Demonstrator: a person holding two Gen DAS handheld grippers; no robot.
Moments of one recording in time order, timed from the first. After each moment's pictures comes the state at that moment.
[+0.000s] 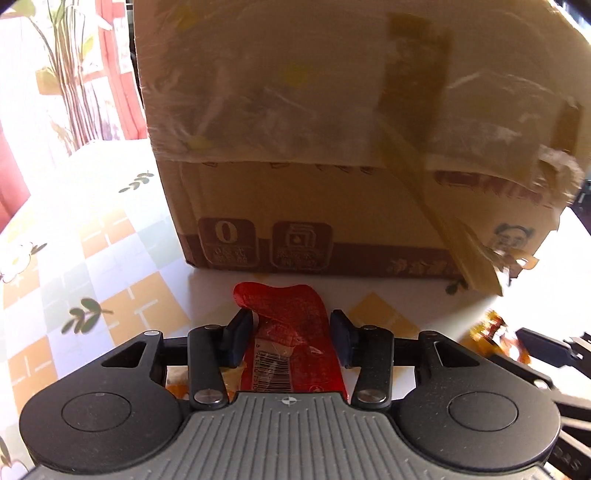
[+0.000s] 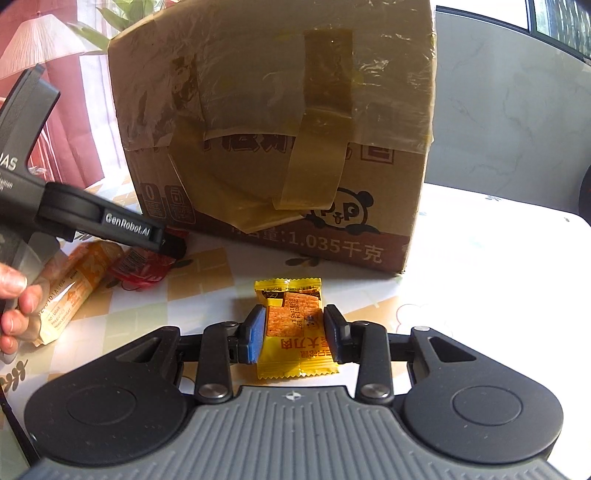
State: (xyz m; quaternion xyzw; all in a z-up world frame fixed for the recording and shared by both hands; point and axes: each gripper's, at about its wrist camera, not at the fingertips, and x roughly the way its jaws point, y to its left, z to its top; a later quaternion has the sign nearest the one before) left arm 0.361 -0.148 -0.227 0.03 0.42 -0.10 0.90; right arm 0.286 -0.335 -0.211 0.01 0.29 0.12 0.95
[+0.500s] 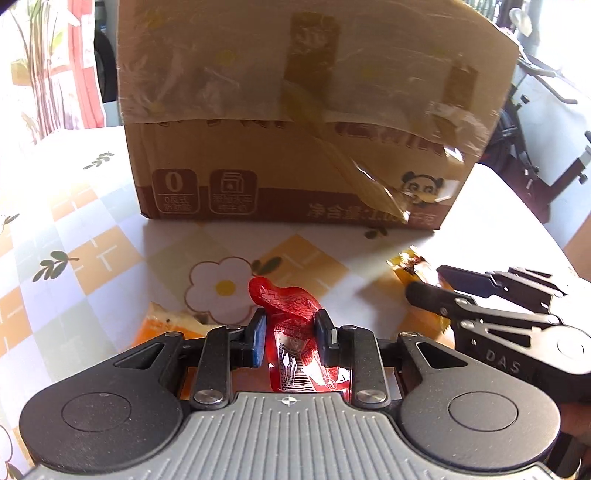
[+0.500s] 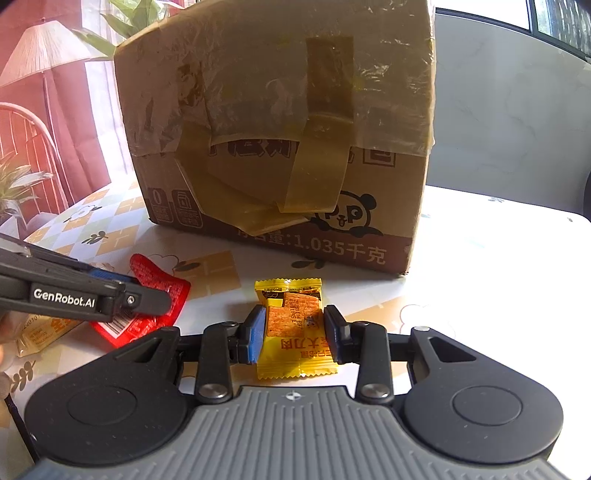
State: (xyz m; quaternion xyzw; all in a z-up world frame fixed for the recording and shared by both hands) left arm 0.296 -0.136 -0.225 0.02 0.42 -0.19 0.89; right arm 0.280 -0.336 -0.208 0.01 0.28 0.13 0.95
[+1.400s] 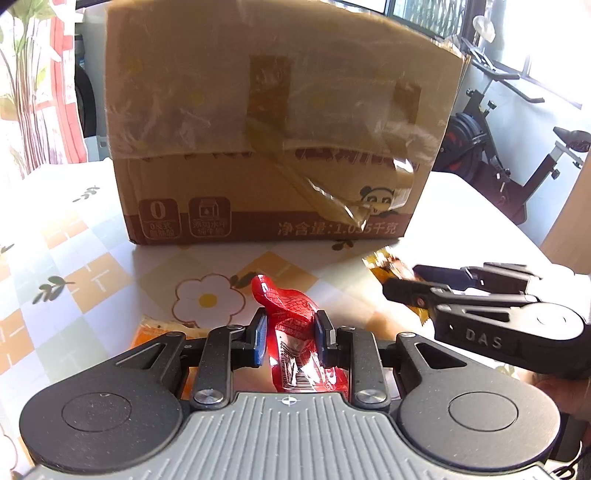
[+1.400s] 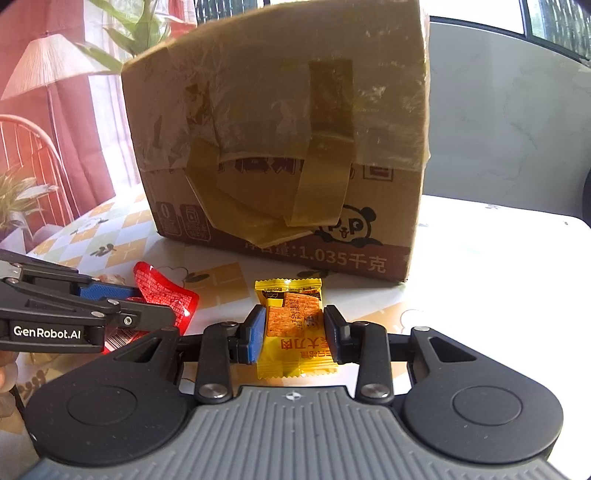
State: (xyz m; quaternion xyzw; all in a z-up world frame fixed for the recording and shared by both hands) left arm 0.270 -0.129 -0.207 0.03 0.37 -0.22 0.90; right arm 0.262 -0.338 -0.198 0.04 0.27 0.12 0.95
